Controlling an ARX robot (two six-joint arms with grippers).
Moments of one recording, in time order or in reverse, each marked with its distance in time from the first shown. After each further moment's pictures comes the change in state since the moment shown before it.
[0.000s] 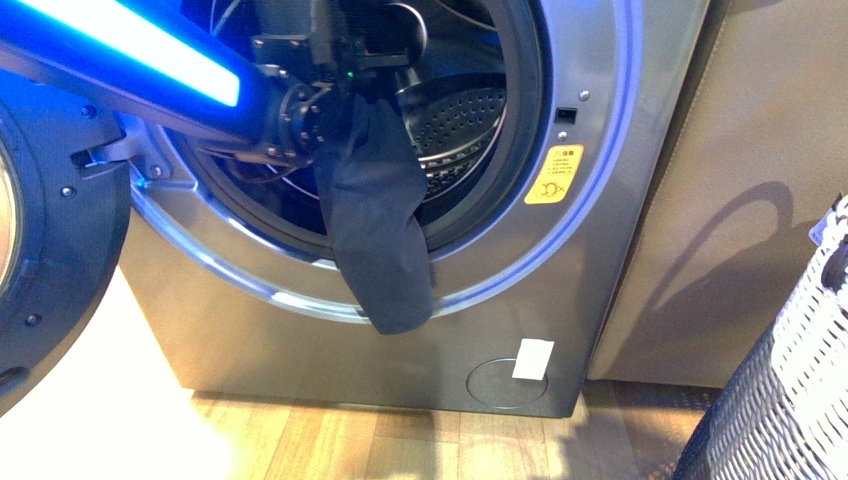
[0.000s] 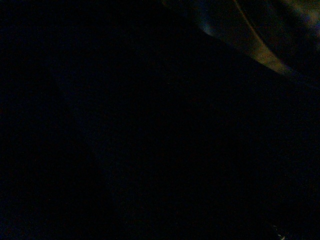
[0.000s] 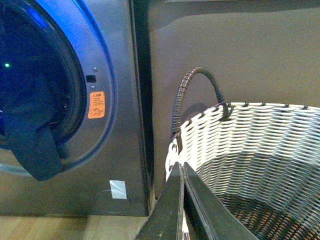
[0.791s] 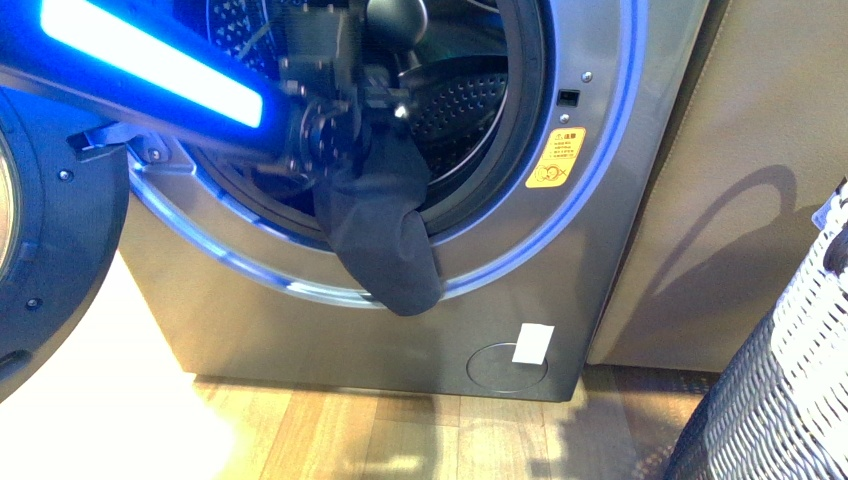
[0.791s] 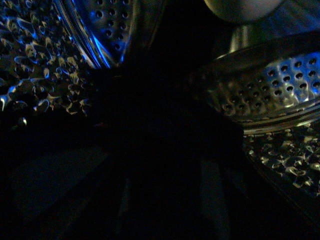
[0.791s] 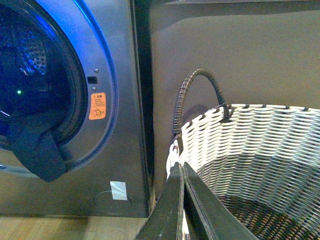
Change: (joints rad) left arm -0.006 0.047 -0.050 -0.132 -0.054 0.005; right arm 0.000 -0.002 0.000 0.000 0.000 0.000
